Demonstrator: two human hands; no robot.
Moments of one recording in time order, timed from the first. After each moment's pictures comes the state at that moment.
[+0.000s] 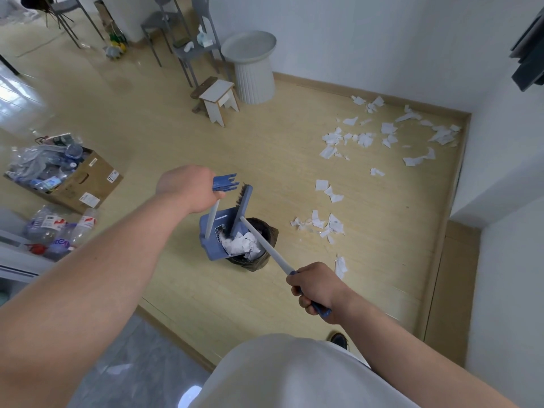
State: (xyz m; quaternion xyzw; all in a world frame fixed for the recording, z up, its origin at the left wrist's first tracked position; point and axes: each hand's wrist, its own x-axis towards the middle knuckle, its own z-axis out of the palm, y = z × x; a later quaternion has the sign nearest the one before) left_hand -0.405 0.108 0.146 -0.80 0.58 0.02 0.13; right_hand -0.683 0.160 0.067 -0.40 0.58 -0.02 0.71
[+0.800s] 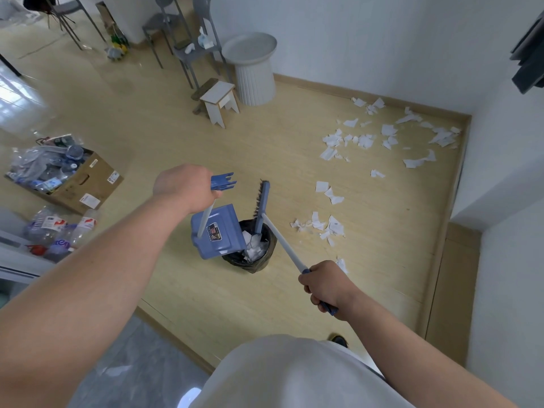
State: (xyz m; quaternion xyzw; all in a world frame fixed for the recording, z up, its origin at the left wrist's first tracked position) left_hand -0.402 0.106 0.148 -0.81 0.57 0.00 0.14; right_hand -0.696 0.144 0.051 -0.47 0.61 0.01 0.64
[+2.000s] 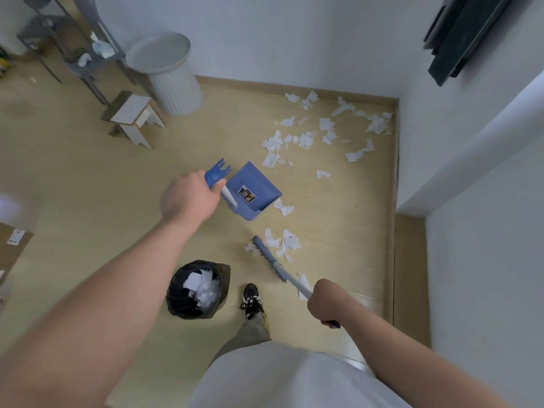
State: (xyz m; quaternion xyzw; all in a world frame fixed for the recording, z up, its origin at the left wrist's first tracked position) left_hand -0.517 -0.162 0.085 -0.82 0.56 0.05 -0.08; right_hand -0.785 -0.054 0.016 -0.52 0.66 0.24 0.48
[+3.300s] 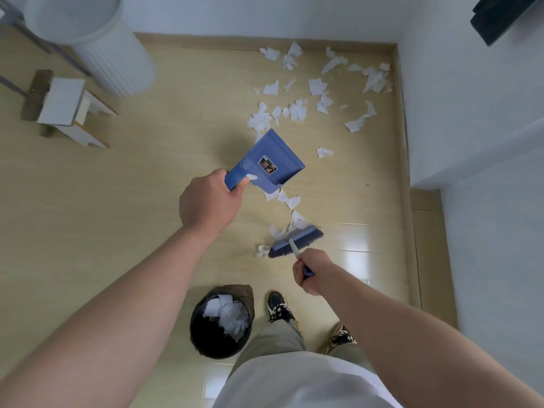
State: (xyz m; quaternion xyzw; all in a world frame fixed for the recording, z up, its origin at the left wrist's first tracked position) left_hand -0.401 -0.411 0.014 -0.75 0.63 0.17 -0.12; right_hand -0.591 -0.314 -0.085 0.16 0.70 -0.18 0.68
